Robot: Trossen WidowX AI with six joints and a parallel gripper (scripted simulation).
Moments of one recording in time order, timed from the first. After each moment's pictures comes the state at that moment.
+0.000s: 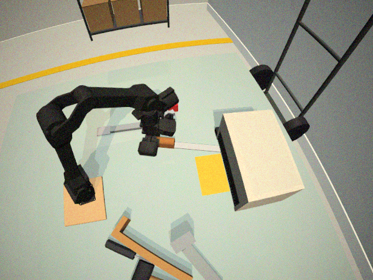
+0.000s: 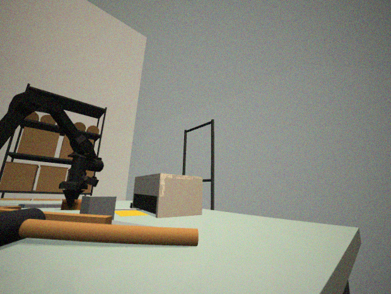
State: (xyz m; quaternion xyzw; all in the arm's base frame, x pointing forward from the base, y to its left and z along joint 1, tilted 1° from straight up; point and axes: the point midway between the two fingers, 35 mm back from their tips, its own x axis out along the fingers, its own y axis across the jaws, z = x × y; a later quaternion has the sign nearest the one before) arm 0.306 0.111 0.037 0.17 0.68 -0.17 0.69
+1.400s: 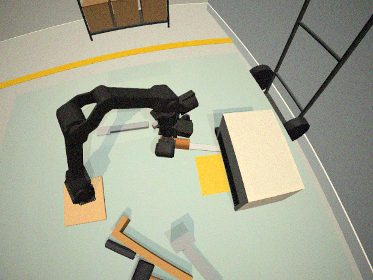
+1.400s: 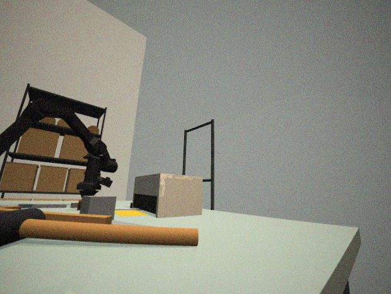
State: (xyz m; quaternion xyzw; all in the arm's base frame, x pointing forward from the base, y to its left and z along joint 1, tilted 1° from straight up) arm 0.358 0.085 0.039 0.17 0.68 -0.17 0.69
